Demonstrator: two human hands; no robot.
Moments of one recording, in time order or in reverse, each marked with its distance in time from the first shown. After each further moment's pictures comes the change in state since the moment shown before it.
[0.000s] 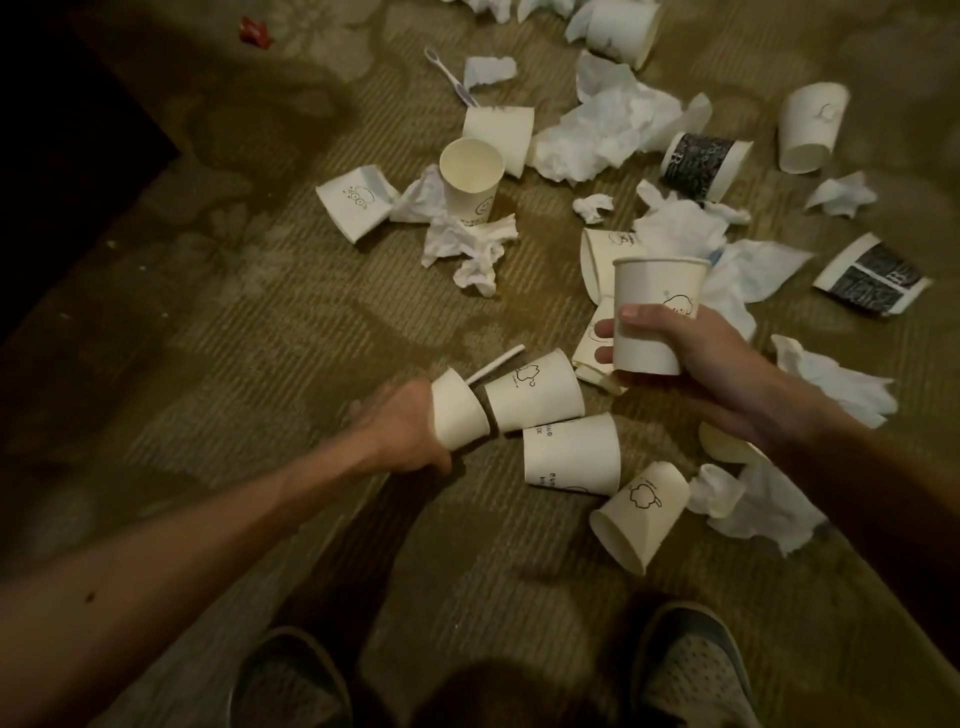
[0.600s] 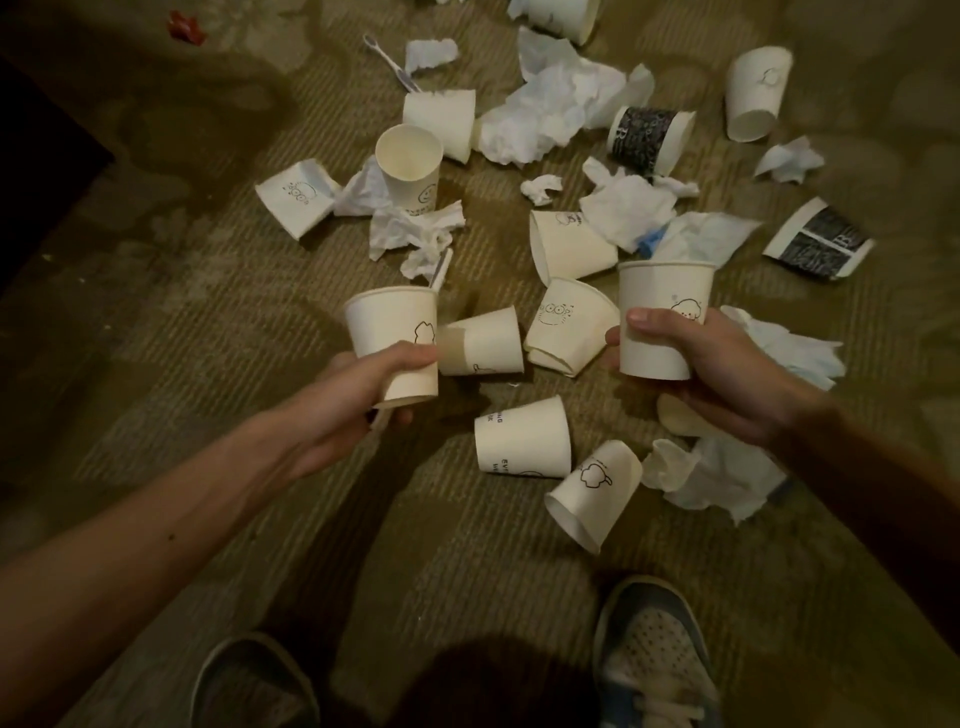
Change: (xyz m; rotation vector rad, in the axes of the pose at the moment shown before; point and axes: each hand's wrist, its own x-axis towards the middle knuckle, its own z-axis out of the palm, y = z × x) left_hand -0.018 0.023 -0.024 -1.241 -0.185 -0.058; right_hand -0.027 0.010 -0.048 -0.010 0.089 0.039
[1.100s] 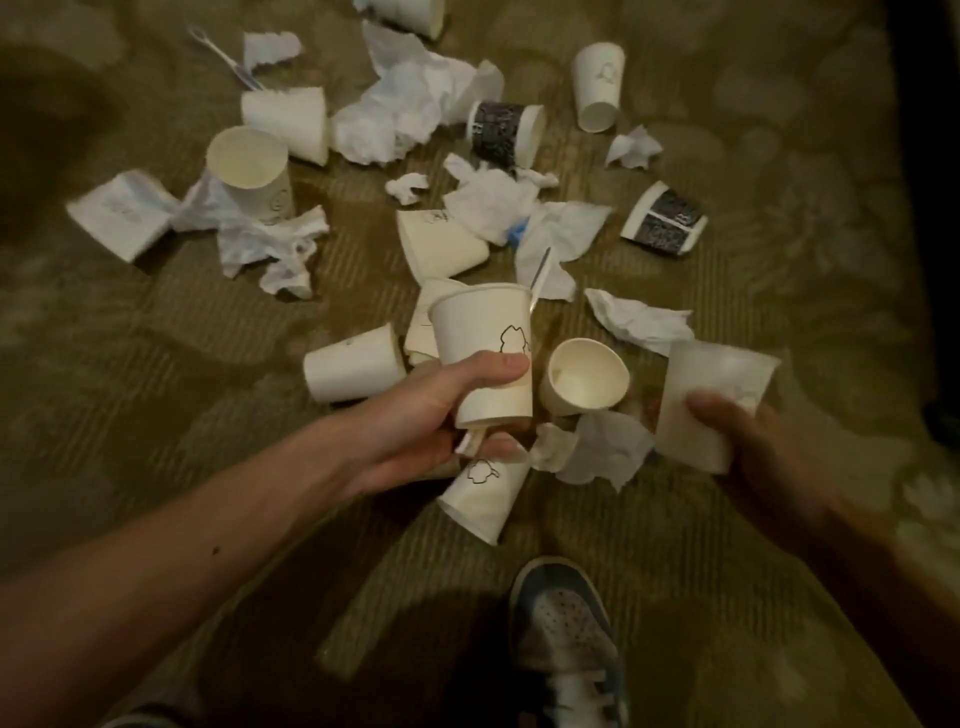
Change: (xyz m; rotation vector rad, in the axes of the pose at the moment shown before) left_hand -0.003 0.013 0.148 -0.120 -0.526 -0.168; right_hand -0.113 0.046 -0.094 0.034 0.290 0.041
